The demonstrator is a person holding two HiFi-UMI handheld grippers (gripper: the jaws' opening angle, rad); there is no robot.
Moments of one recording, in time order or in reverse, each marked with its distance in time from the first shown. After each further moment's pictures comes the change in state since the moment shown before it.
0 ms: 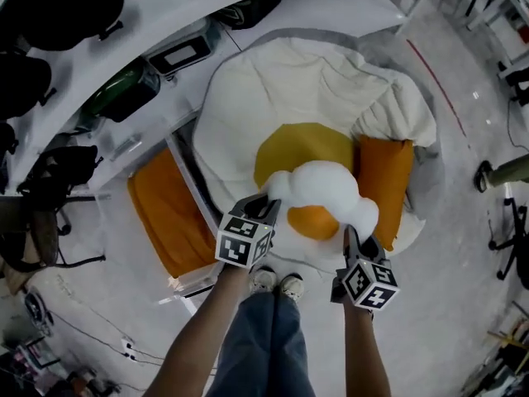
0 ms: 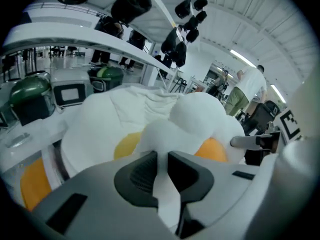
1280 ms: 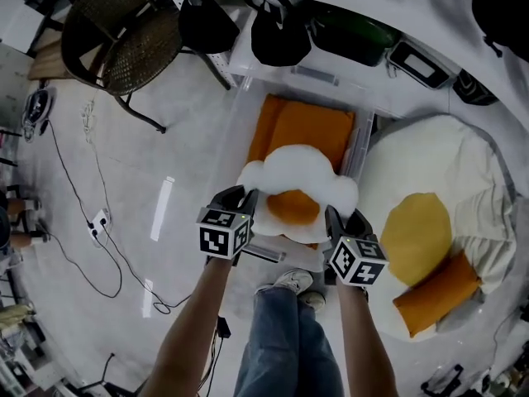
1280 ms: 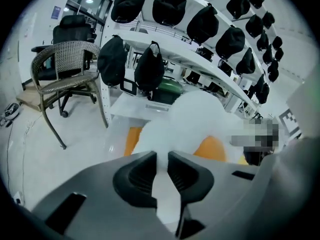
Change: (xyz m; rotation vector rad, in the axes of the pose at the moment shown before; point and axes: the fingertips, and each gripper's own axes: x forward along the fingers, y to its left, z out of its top) left arm -0.350 0.276 -0.270 -0.613 -0.226 0.672; right arm 0.085 0.444 -0.203 -0.605 0.336 0.676
